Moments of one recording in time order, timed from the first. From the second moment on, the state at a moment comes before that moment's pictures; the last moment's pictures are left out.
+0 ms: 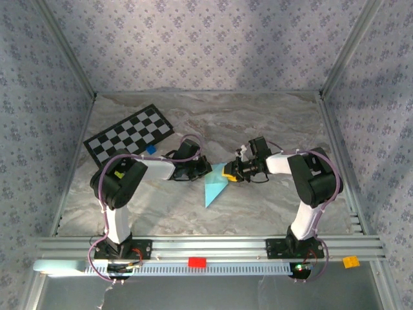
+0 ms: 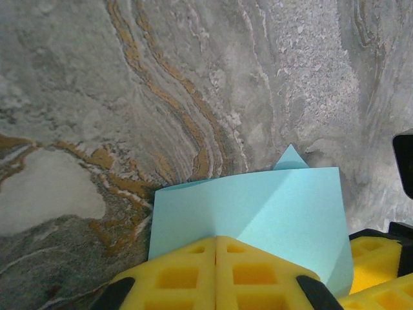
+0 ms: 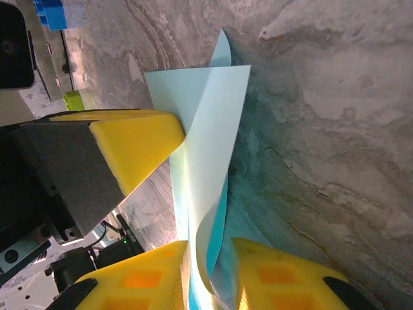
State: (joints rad) left arm -0.69 1.87 0.91 0.11 0.33 -1.05; right arm 0.34 1.80 0.79 -0.04 -0.88 0.72
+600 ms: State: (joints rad) left arm -0.69 1.87 0.91 0.11 0.33 -1.05; right arm 0.33 1.81 0.81 -0.04 -0.95 0.63
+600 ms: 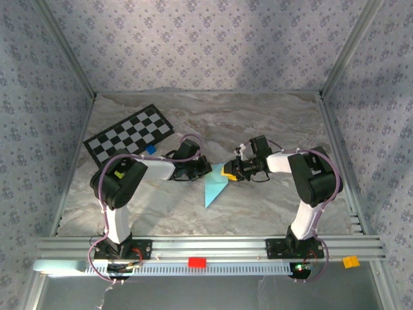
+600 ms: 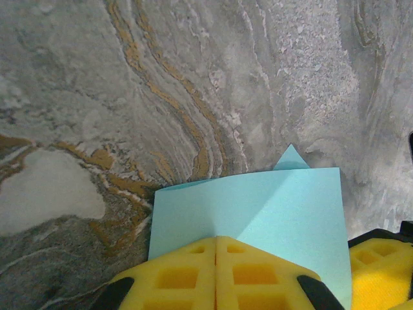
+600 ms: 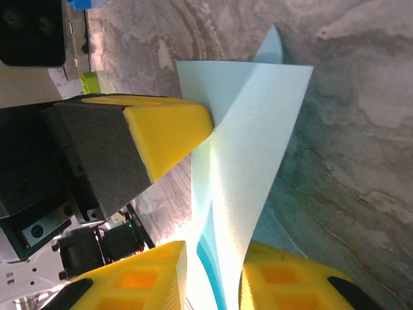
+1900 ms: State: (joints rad) left arm -0.80 1.57 0.84 -0.05 0.14 -0.89; right arm 0.33 1.69 0.66 0.13 -0.76 0.97
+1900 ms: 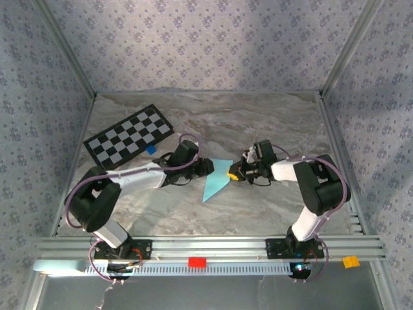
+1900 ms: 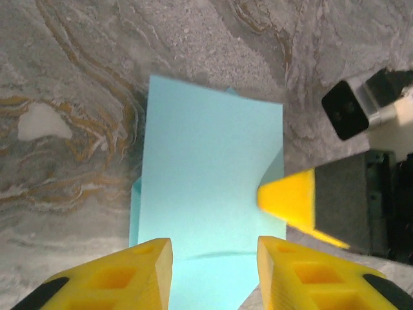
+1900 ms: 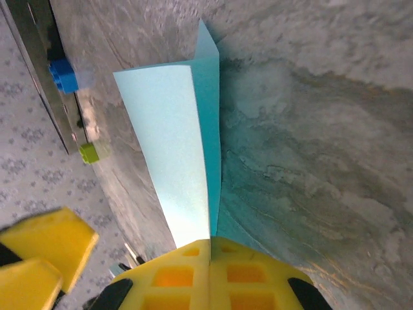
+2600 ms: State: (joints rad) left arm -0.96 1.41 0.72 -0.04 -0.15 -0.73; right arm 0.37 1.62 0.63 0.15 -0.64 1.10
